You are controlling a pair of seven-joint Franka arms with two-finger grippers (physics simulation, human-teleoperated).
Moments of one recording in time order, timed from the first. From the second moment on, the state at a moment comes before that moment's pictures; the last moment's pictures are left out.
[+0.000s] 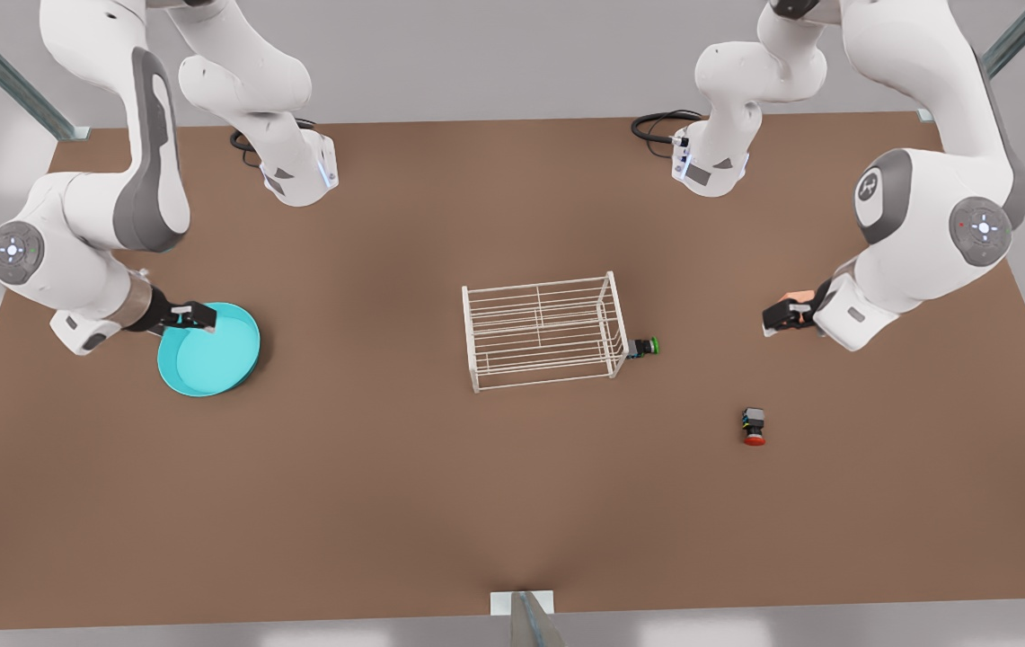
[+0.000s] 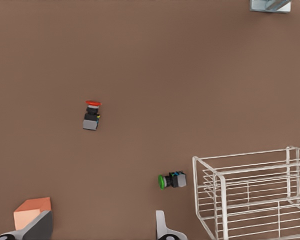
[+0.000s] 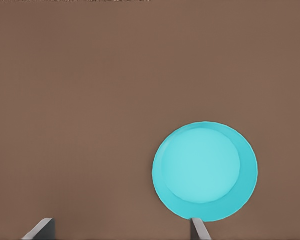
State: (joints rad) left arm -0.10 0.18 -0.01 -1.54 -0.12 1.66 -0.10; right arm -0.06 0.03 0.00 -1.89 0.04 1.80 -0.07
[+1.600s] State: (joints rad) left arm -0.07 0.23 -0.01 -1.55 -0.05 1.55 -0.10; right arm -0.59 0.58 0.11 -1.91 0.11 2.19 -0.88
